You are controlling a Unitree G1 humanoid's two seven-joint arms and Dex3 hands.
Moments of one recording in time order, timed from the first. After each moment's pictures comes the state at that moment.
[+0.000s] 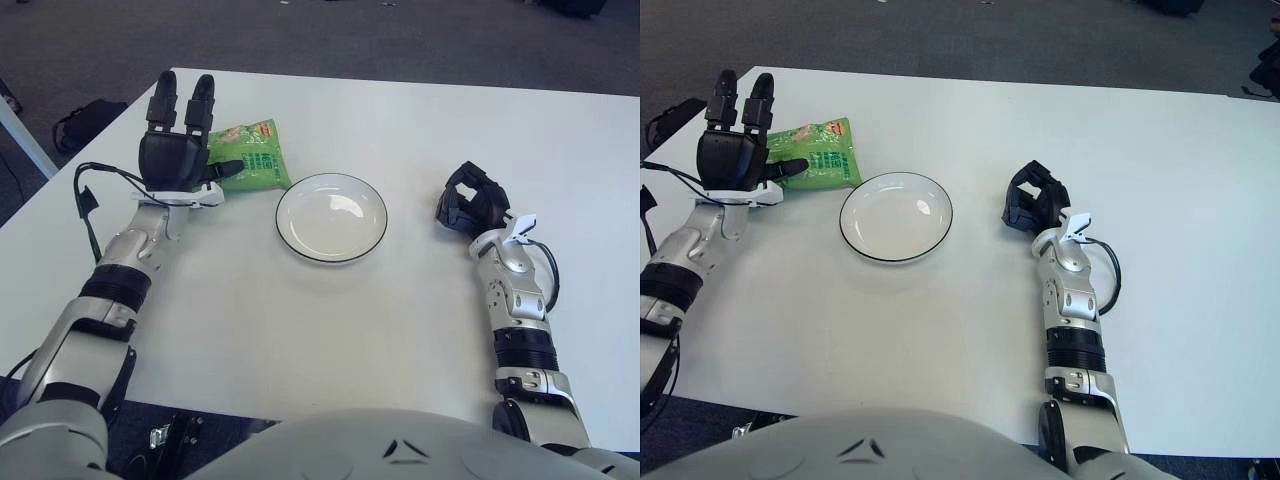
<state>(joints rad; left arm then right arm) -0.45 0.61 -0.25 0.47 0.85 -0.12 0.73 -0.21 -0.09 -0.19 0.17 0.17 0.02 0.09</state>
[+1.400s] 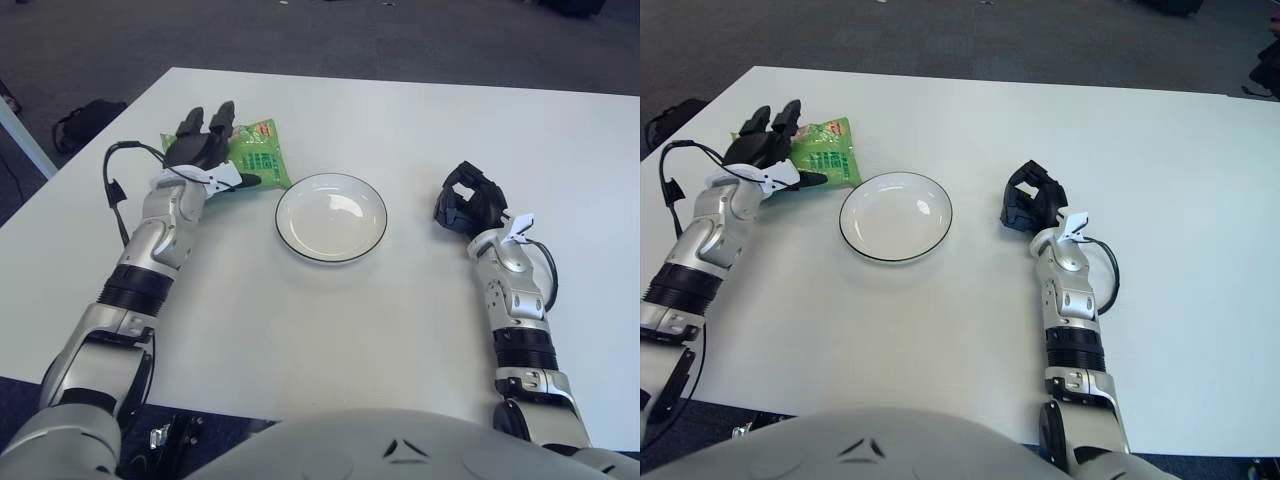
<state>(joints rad) -0.53 0.53 -0.23 0.42 0.70 0.09 -0.02 -0.21 -0.09 -0.17 0.17 0.17 0.01 0.09</state>
